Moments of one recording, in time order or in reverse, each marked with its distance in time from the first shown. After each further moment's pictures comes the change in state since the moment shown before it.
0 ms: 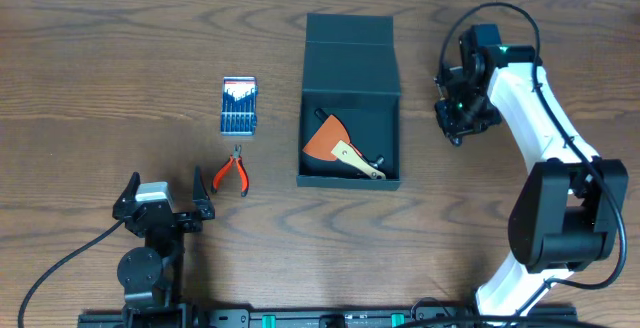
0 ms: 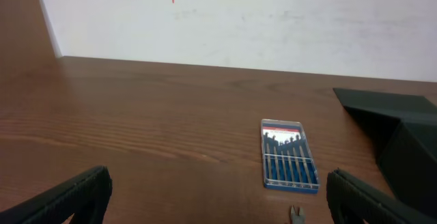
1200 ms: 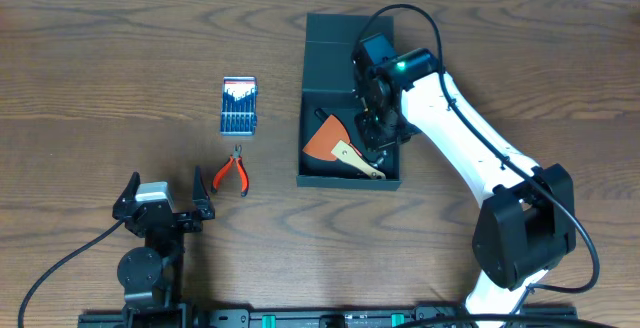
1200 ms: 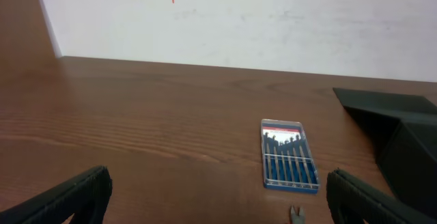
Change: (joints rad) left arm 0.000 0.000 0.000 0.000 0.000 0.000; right arm 0.399 0.000 0.079 -0.084 -0.008 0.357
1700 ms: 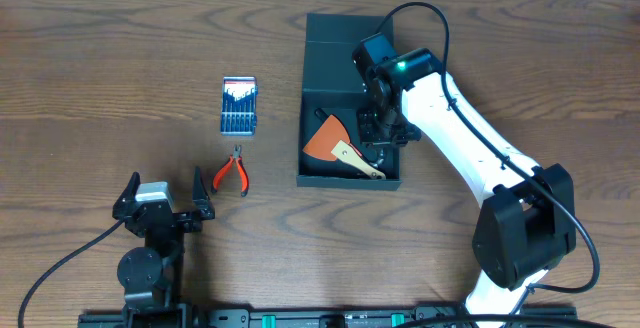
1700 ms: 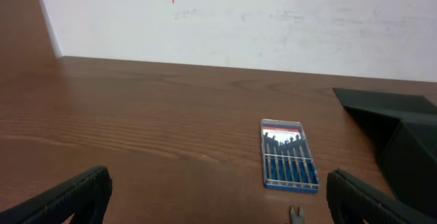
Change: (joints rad) left arm 0.000 0.000 0.000 0.000 0.000 0.000; right arm 0.000 0.000 0.000 0.002 -0.008 0.217
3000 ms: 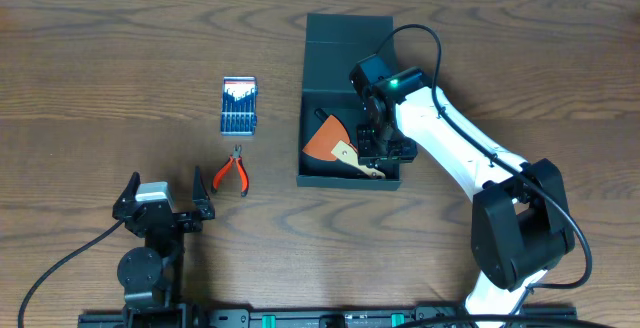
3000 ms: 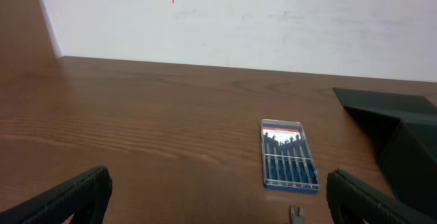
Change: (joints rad) left arm 0.000 0.000 0.000 0.000 0.000 0.000; right arm 0.015 0.000 -0.147 0.097 -0.016 0.048
